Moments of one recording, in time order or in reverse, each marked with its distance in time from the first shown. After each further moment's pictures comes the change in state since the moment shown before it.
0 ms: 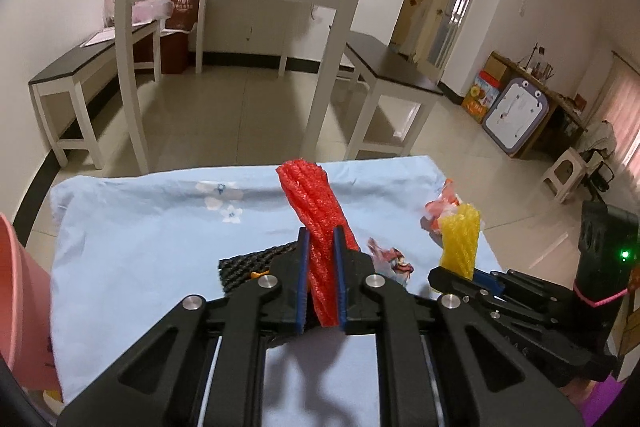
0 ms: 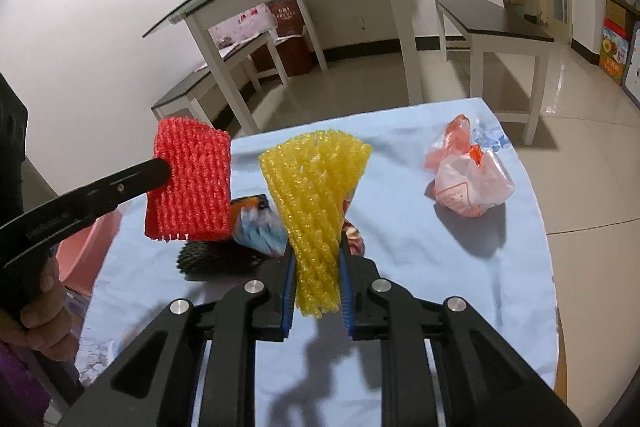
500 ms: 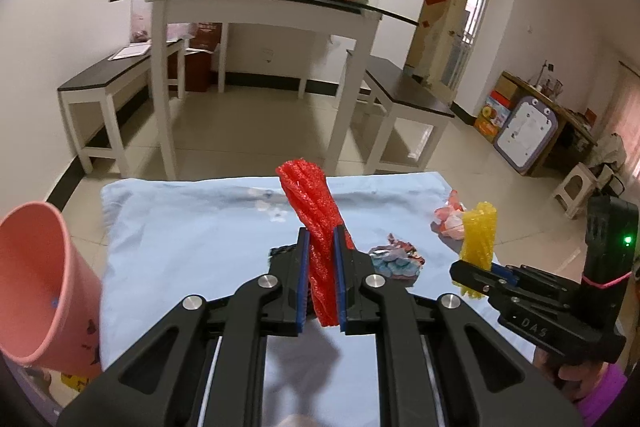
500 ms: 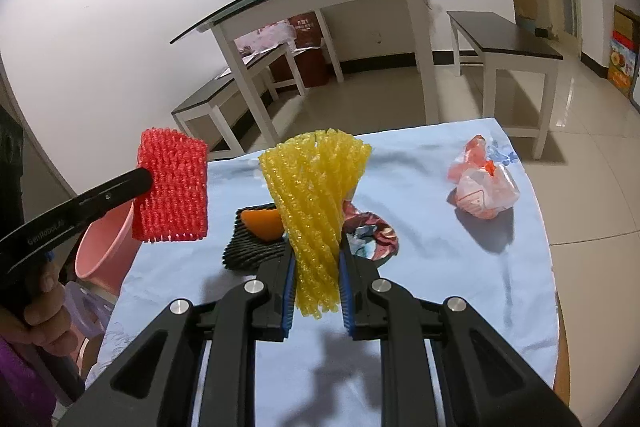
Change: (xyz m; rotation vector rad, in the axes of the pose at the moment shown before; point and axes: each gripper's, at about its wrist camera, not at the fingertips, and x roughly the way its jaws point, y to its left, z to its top) left arm -0.060 0.019 -0.022 -0.020 -0.078 0.061; right arm -0.034 0.032 -0.007 -0.034 -0.032 0.039
